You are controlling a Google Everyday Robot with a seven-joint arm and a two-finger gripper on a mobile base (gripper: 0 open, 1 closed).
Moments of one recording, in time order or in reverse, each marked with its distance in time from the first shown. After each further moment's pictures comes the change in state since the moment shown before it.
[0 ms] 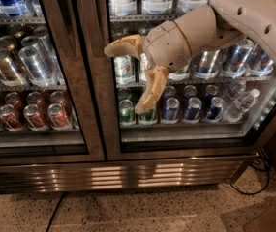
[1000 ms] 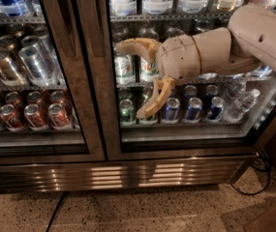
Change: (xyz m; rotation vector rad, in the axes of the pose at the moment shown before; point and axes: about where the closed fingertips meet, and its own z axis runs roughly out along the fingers) arm 0.004 0.004 -0.013 0.177 -0.154 -0.051
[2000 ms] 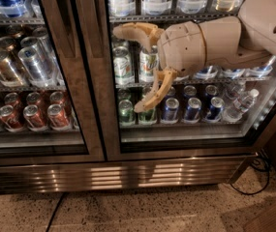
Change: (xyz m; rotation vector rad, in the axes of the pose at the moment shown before) arm -0.040 -0.002 -0.004 0.044 -0.028 -0.084
